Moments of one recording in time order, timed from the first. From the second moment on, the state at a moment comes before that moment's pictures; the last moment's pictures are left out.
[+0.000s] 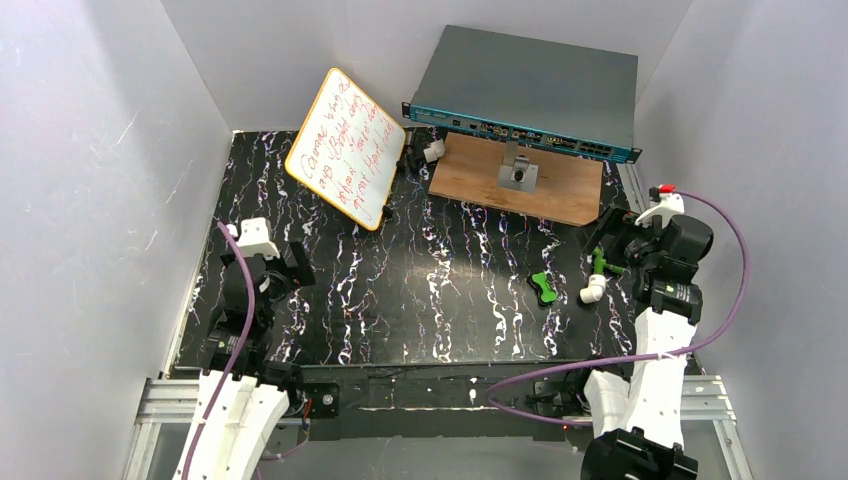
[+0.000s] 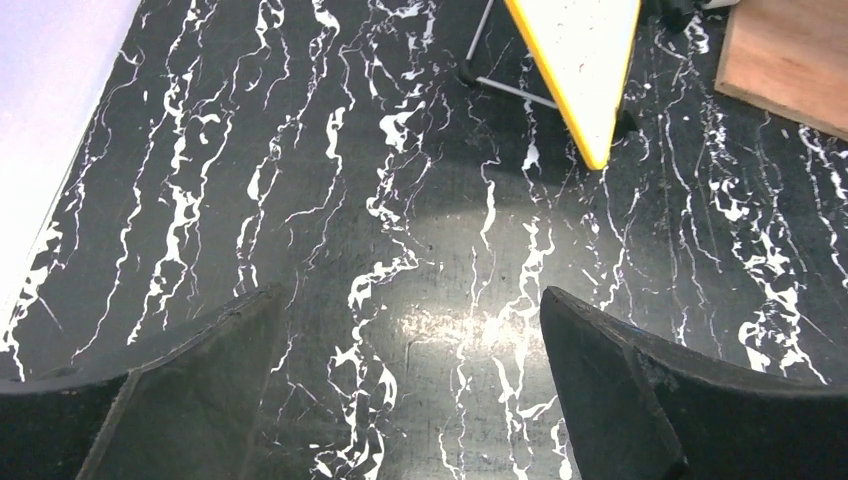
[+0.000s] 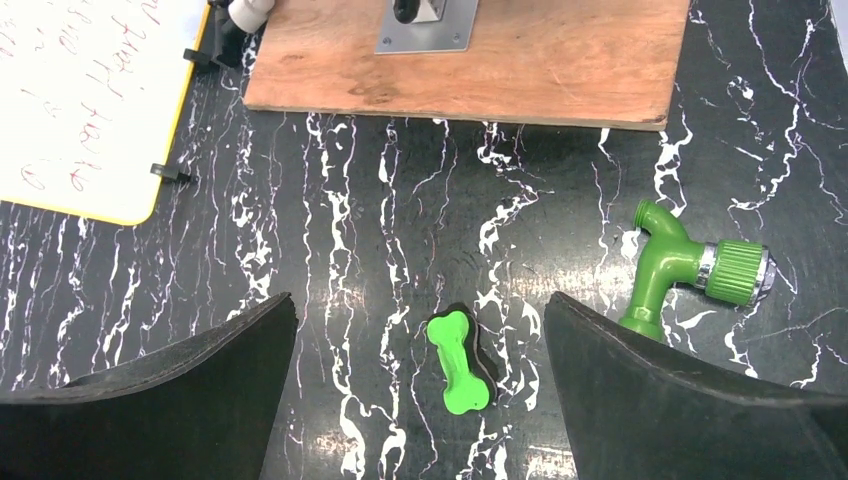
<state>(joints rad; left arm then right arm) -0.17 0.45 0.61 -0.55 -0.25 -0.17 -0.34 0.77 0.77 -0.49 -0.54 0.21</state>
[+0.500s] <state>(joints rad) -0.16 0.57 0.61 -0.44 0.02 -0.40 -0.36 0.73 0.68 -0.46 -0.82 0.05</state>
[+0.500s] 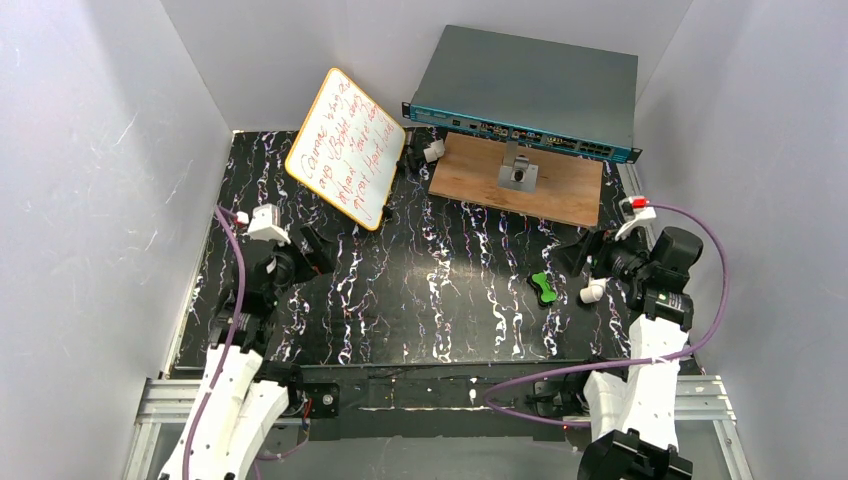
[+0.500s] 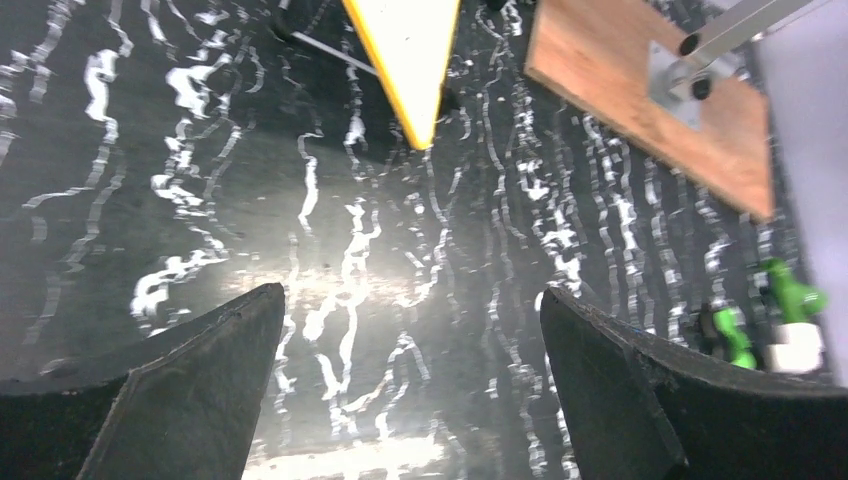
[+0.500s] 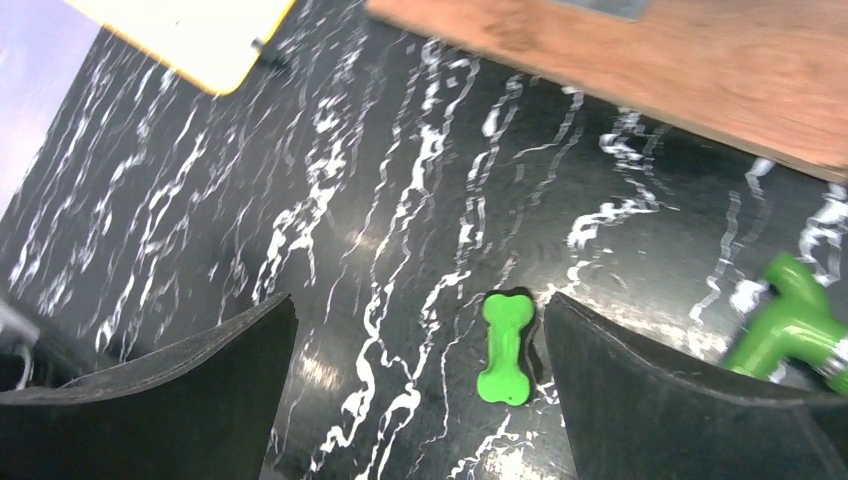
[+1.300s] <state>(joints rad) 0.07 1.31 0.53 0.38 0.36 -0.71 -0.36 0.79 0.67 -0.57 -1.14 -0.22</state>
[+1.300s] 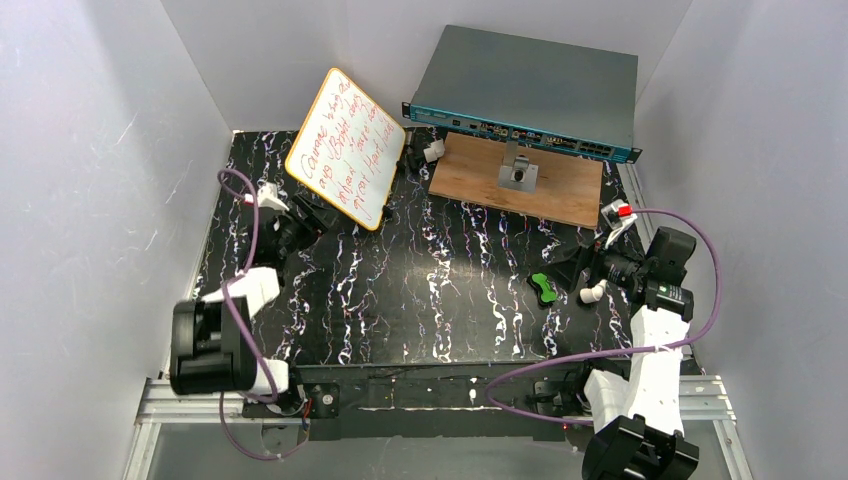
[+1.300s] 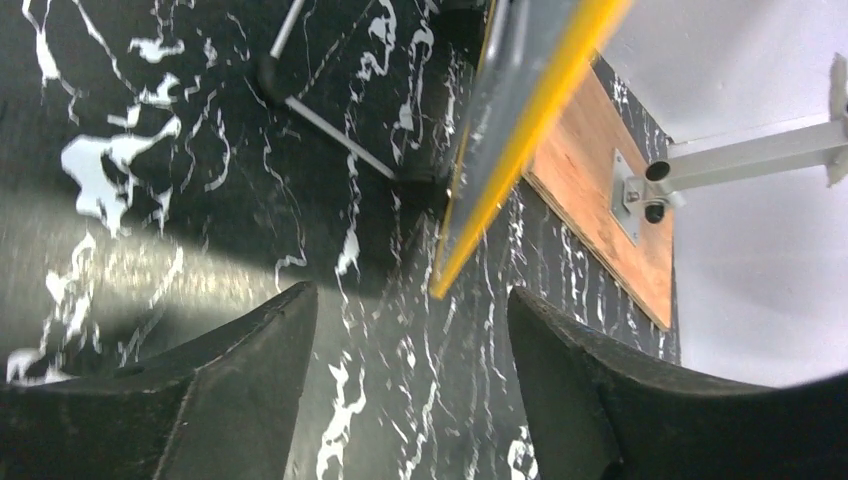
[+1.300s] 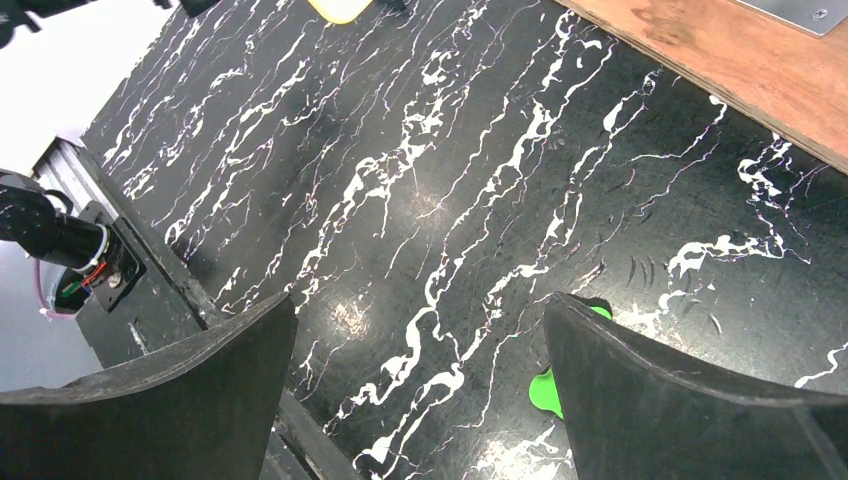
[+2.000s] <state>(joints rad) -0.05 1.64 0.40 1.02 0.12 -0.69 -0.35 0.81 0.69 -0.60 -1.14 -0.24</state>
